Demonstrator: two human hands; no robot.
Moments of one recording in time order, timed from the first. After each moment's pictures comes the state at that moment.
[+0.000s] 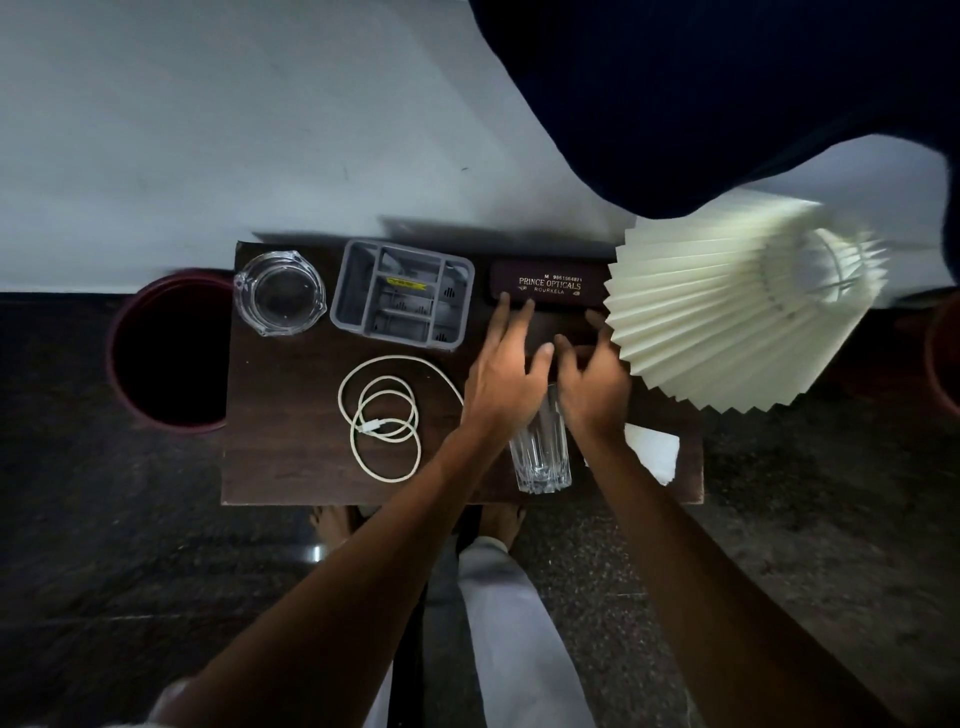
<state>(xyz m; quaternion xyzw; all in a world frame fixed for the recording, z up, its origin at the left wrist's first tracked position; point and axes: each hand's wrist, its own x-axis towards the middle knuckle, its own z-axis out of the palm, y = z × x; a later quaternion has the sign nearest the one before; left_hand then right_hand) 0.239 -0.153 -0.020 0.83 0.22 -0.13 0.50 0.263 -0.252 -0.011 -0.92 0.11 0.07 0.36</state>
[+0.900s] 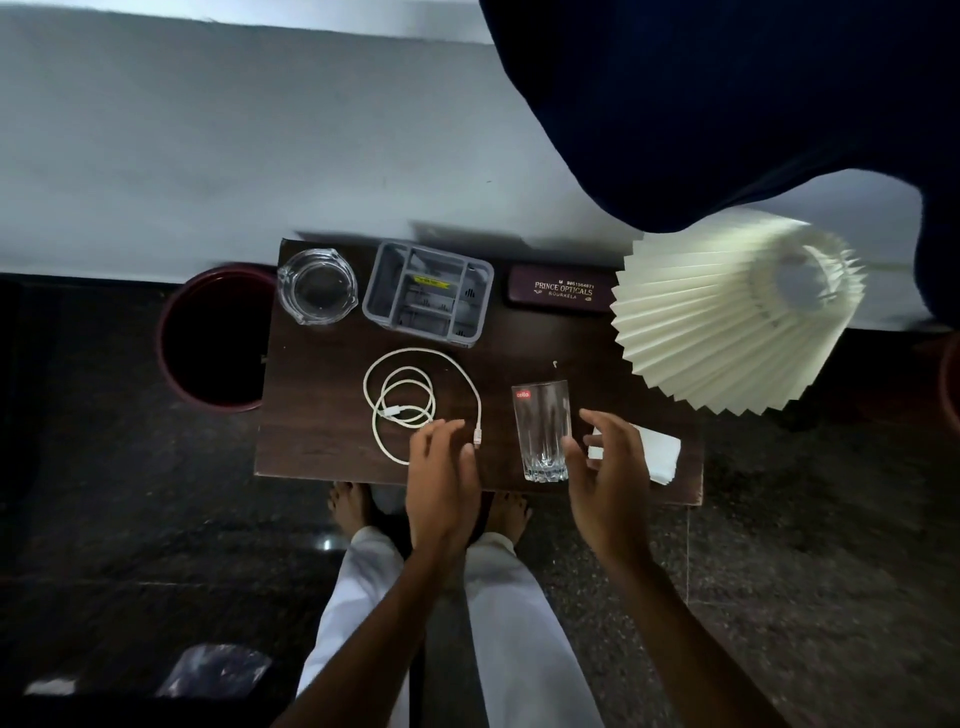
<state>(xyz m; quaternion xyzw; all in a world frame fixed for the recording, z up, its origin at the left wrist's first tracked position) 0.096 -0.146 -0.015 0.81 0.37 -0.04 0.45 0.168 -0.301 0.023 -0.92 0.01 0.13 0.38</state>
